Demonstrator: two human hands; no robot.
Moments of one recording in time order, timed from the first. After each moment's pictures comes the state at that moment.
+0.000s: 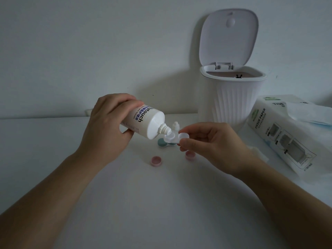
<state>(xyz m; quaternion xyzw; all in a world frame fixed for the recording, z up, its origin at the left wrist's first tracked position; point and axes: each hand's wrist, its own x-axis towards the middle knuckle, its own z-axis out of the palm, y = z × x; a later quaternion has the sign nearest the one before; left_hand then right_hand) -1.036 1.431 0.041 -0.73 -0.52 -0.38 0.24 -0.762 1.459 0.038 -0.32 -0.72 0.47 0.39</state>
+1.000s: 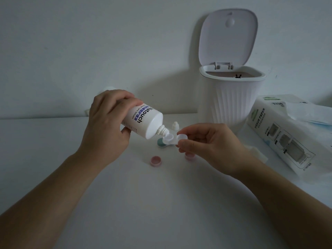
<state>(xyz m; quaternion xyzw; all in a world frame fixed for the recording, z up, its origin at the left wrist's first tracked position) -1.031 1.429 0.043 -0.71 -0.52 -0.39 0.27 -0.764 1.453 0.043 -0.33 -0.73 0.46 0.38</state>
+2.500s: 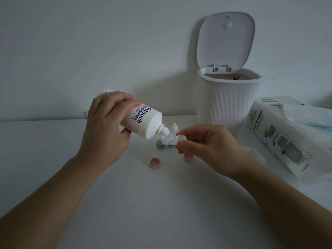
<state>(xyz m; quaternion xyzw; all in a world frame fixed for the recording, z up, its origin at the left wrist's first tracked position) -1.028 1.429 0.043 -0.70 -0.52 -0.40 0.27 -0.763 1.461 0.035 -0.31 -0.73 0.47 0.38</state>
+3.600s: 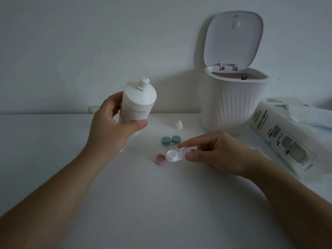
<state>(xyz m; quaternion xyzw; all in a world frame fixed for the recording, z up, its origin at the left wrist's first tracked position) -1.019 1.411 0.050 -0.52 -0.60 -0.59 -0.16 -0.753 1.469 0.036 -0.32 -0.82 0.42 0.23</state>
